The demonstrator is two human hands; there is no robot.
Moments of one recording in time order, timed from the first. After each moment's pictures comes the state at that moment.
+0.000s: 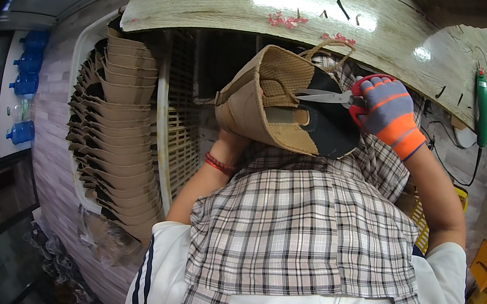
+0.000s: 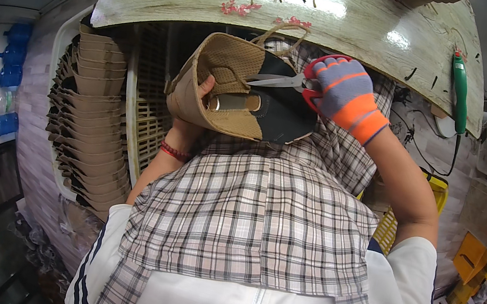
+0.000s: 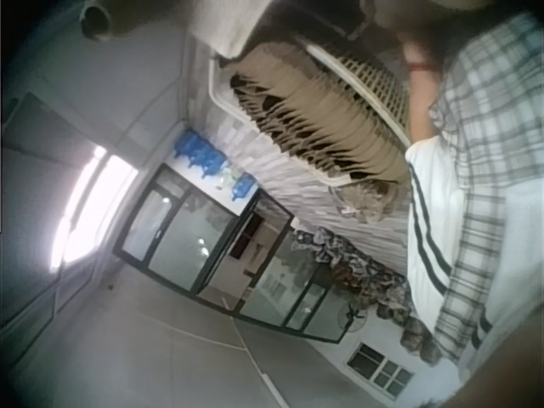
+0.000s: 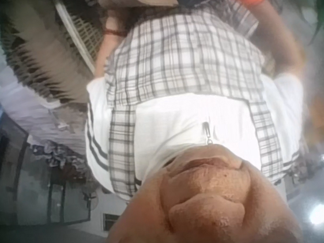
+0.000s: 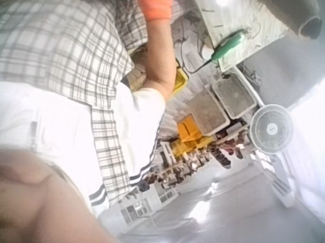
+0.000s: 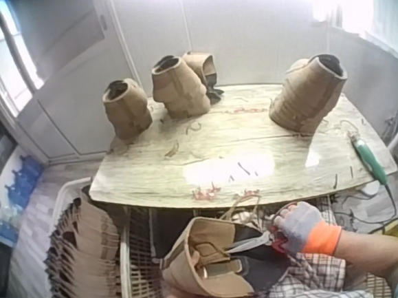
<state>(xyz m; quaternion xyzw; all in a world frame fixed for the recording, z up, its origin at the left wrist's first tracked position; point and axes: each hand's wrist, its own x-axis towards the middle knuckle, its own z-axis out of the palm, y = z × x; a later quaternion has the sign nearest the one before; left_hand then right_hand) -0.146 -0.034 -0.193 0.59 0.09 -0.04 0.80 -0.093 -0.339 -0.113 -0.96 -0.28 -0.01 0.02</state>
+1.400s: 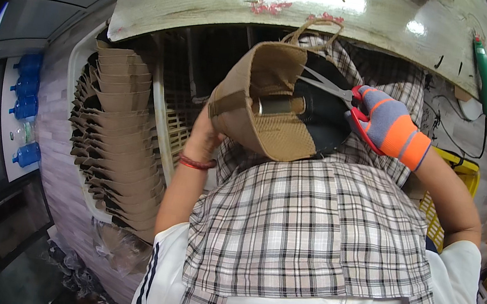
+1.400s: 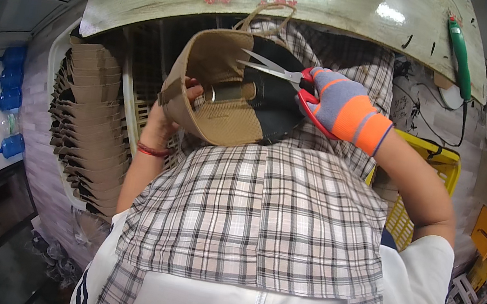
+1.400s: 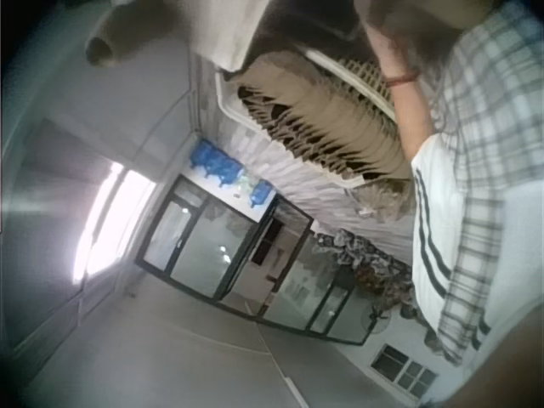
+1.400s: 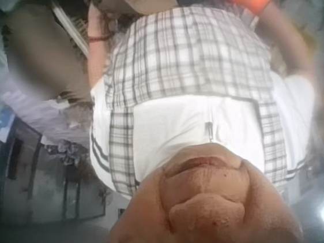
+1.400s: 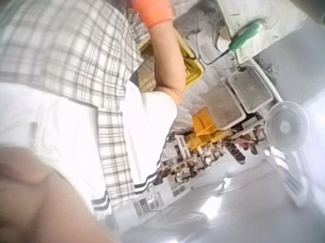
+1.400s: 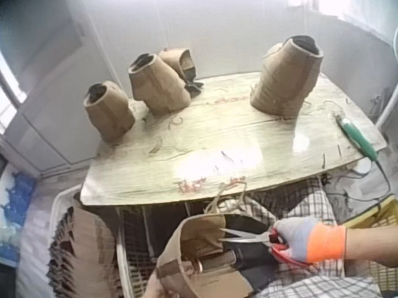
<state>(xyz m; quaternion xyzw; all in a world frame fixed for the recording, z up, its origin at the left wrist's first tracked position) -0.152 0.022 -0.193 0.46 0.18 -0.22 0.84 -0.148 -0.324 -0.095 -0.95 -0.09 0.18 0.23</state>
